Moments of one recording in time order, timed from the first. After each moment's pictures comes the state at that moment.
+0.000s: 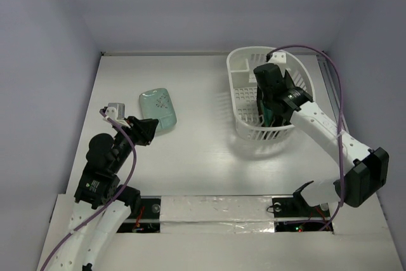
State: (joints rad) left arm -0.33 0.38 0.64 -0.36 0.08 -0.47; right arm 0.56 1.37 1.32 -0.62 0.69 0.35
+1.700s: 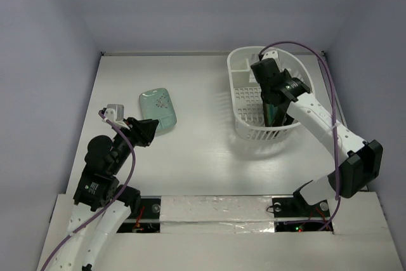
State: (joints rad) left arm -0.34 0.36 0.64 -0.36 0.09 -0.47; right arm 0.54 1.47 1.43 -0.80 0.74 0.11
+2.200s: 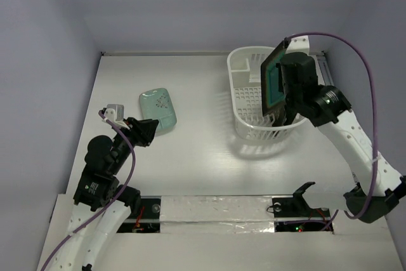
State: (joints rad) left arm -0.34 0.36 0.64 -0.36 0.09 -0.47; right arm 0.58 1.25 1.56 -0.81 0.74 0.11
